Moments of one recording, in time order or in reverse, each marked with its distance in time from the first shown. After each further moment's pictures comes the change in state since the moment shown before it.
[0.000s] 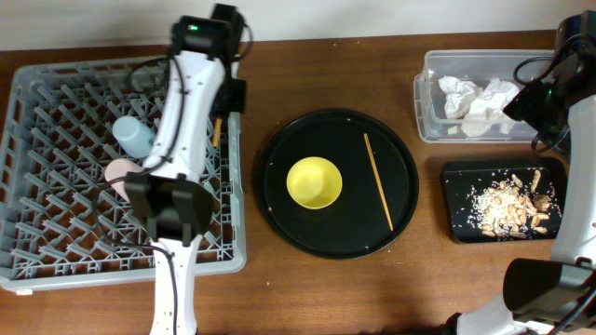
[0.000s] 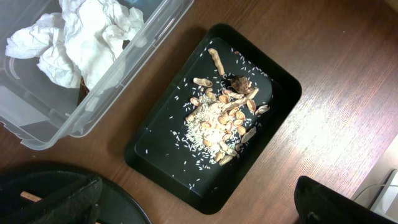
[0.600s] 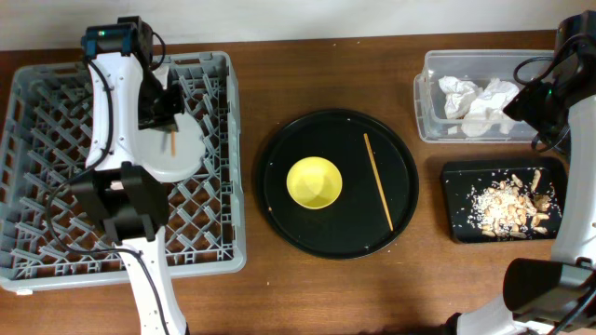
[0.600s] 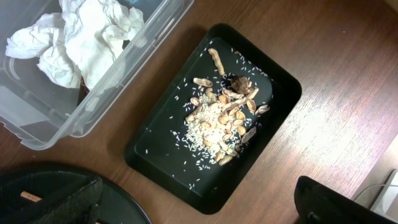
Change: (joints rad) left arm 0.280 0.000 -0.094 -0.001 0.280 0.061; right arm 0.000 0.000 0.000 0.000 0.000 0.000
